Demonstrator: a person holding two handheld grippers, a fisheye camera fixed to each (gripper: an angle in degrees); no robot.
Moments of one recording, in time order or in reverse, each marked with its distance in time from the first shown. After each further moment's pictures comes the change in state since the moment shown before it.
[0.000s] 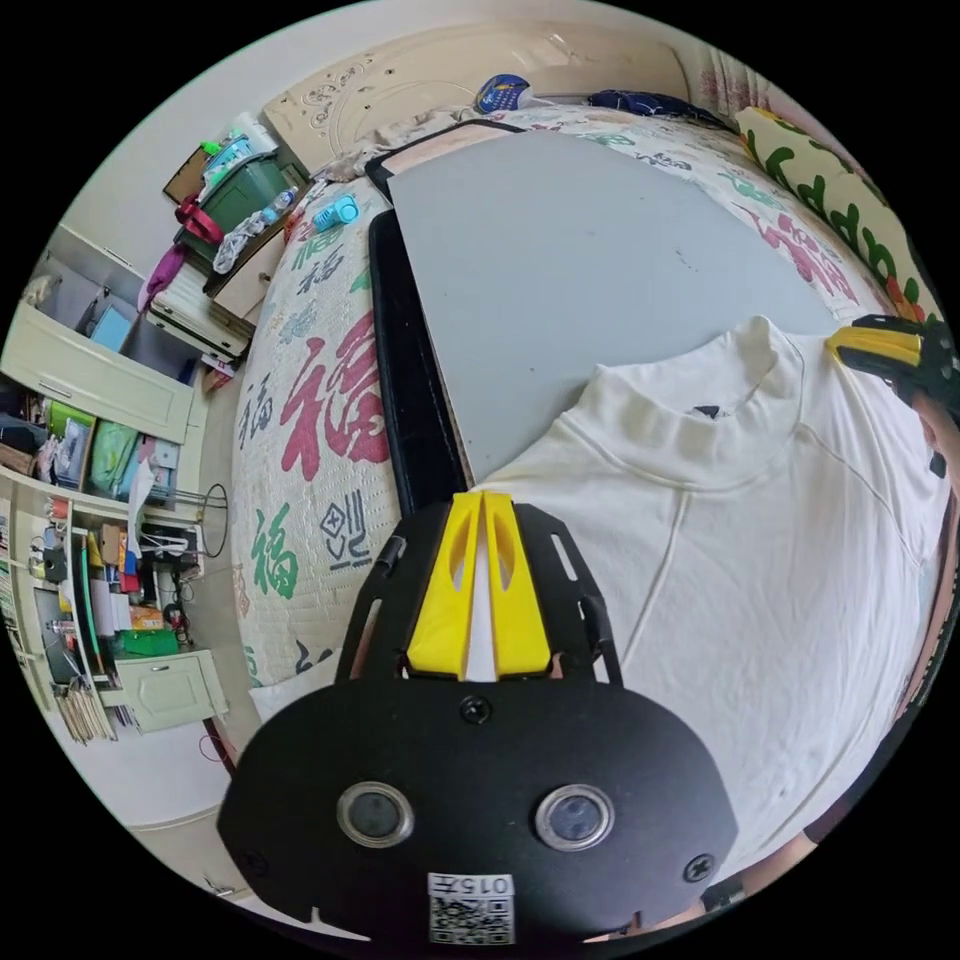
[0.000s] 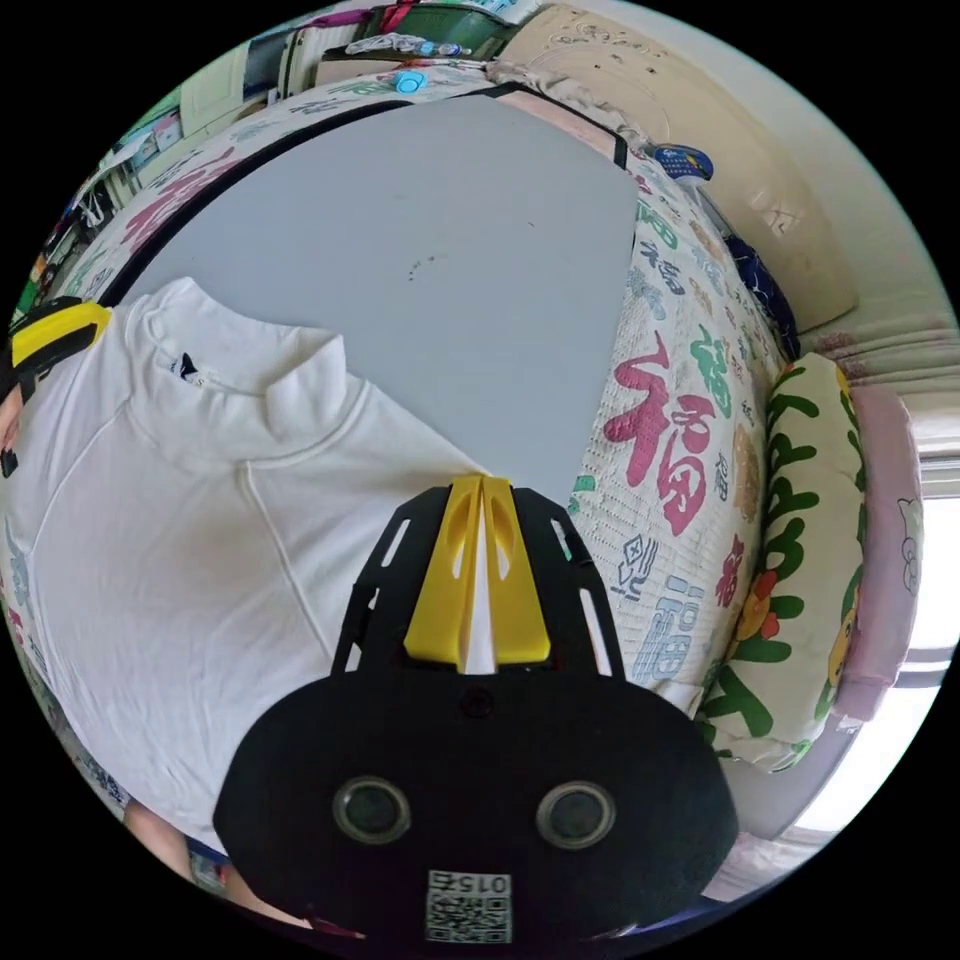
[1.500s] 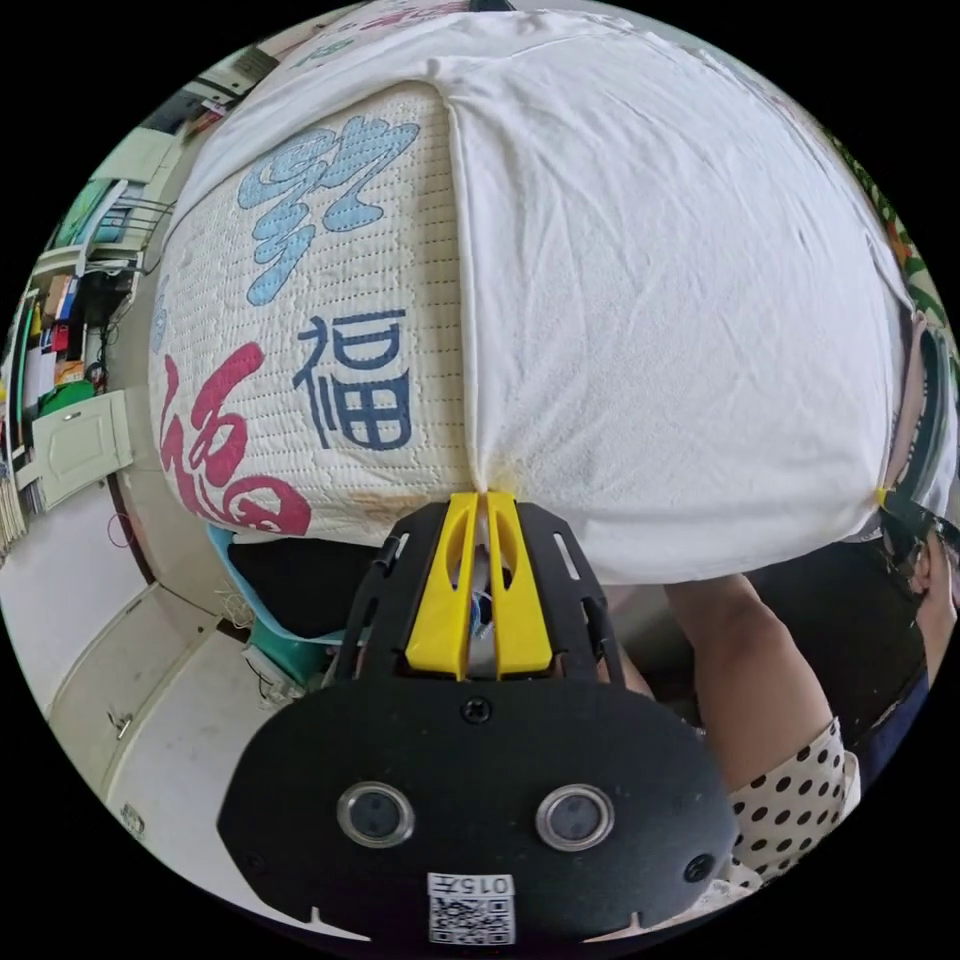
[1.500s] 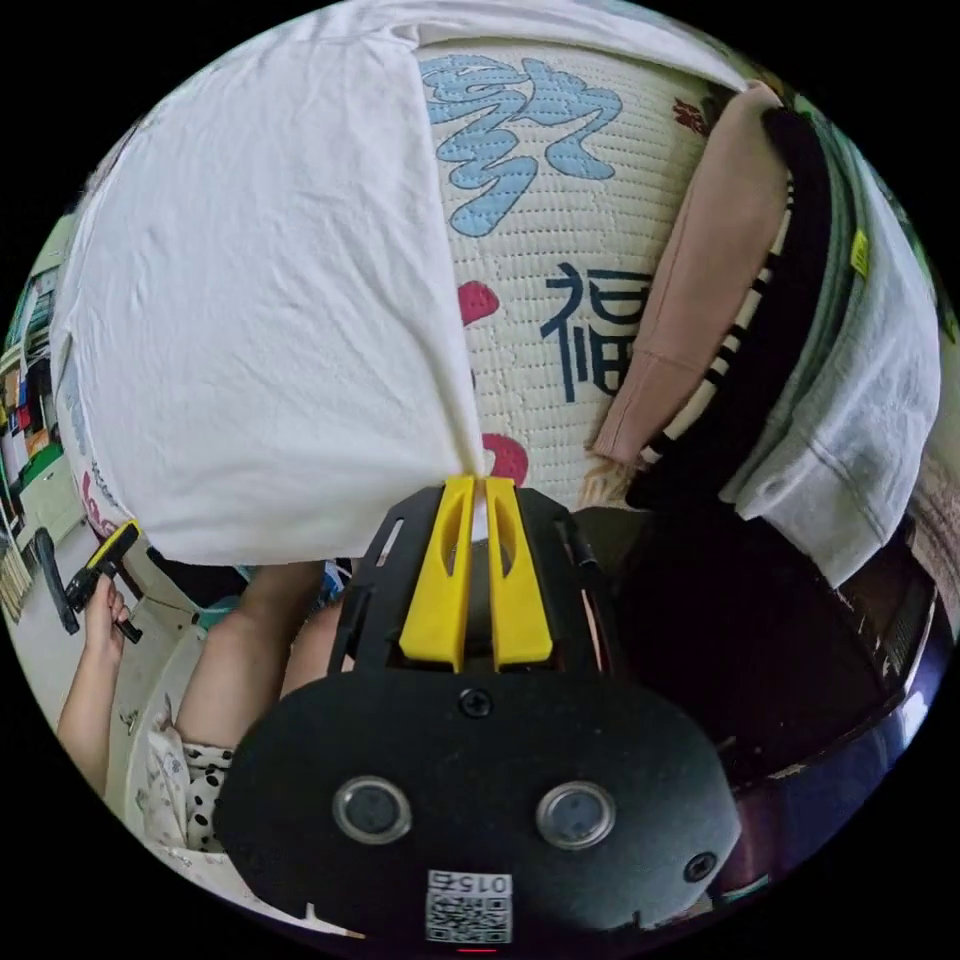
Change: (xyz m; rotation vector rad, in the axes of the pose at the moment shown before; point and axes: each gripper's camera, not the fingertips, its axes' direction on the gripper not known) left arm 0.113 0.324 -0.041 -0.558 0.244 -0.244; right arm -0.382 0.537 -0.098 -0.589 -0.440 0.492
